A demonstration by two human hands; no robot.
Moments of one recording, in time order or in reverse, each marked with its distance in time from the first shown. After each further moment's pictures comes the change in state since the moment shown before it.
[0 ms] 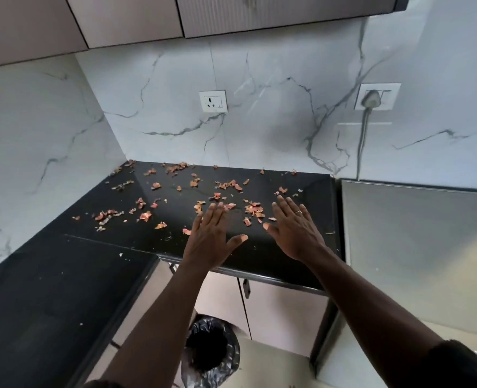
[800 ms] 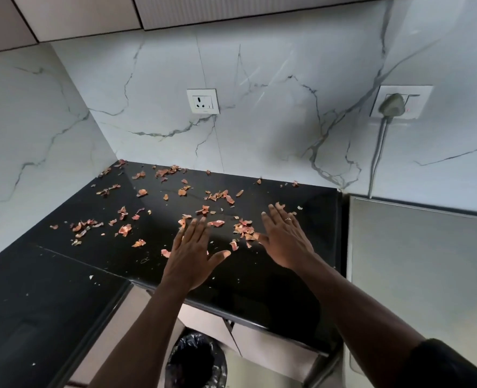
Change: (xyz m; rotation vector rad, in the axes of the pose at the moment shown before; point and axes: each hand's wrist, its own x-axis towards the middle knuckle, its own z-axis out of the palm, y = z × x) left_hand 0.088 -0.007 0.046 0.050 -0.087 -0.139; right_hand 0.116 0.079 0.027 -0.031 -0.131 -0.086
